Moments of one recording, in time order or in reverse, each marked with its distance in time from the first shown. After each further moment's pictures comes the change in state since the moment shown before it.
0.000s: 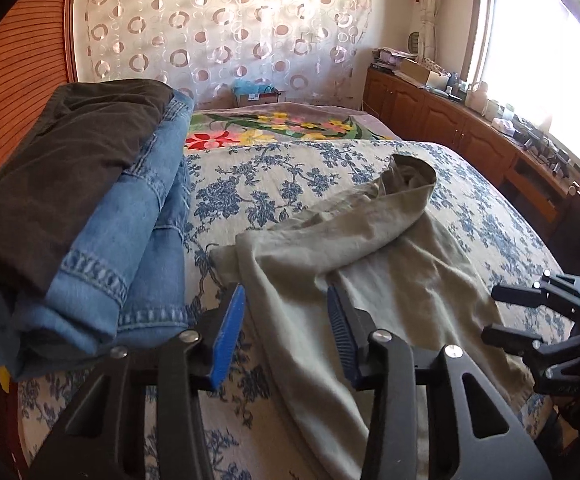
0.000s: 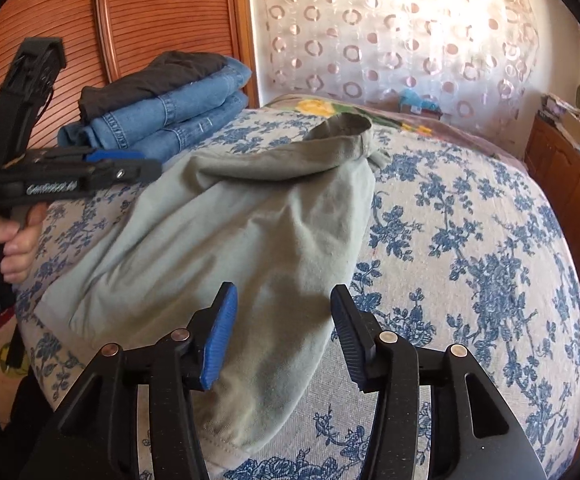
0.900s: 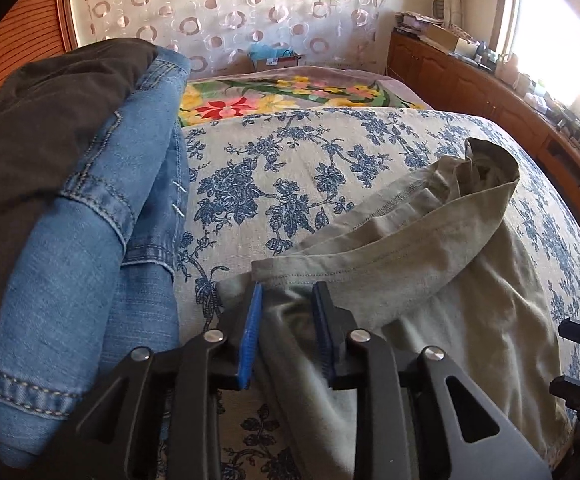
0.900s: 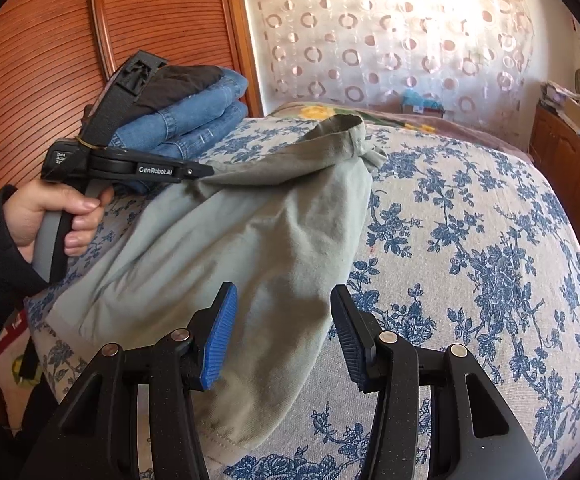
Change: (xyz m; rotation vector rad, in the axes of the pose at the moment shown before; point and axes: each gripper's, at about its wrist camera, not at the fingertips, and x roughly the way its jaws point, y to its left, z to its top) left arm 0.070 0.009 0.025 0.007 0.140 0.097; right arm -0.007 -0.006 -0.006 0.042 -0.036 0.037
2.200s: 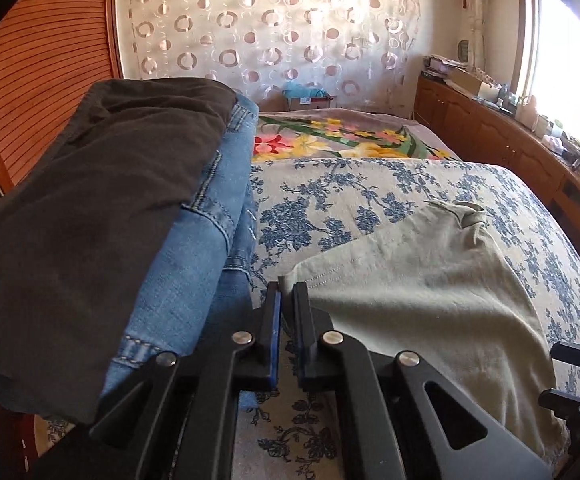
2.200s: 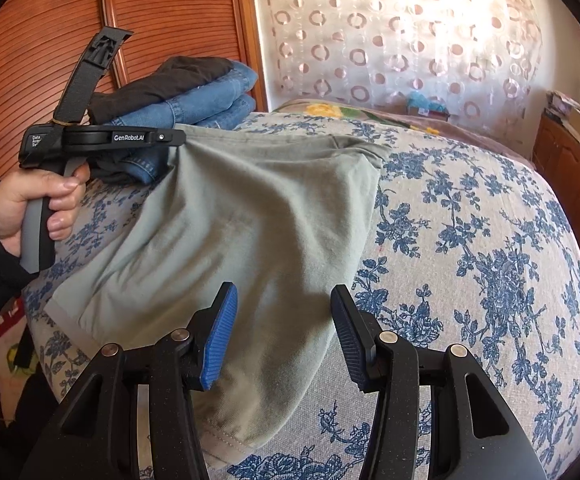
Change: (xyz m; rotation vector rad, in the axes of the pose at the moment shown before) left arm -0.036 0.024 -0.009 -0.084 -0.151 0.066; right arm 0.000 0.006 -0.003 -0.036 0.012 -0.002
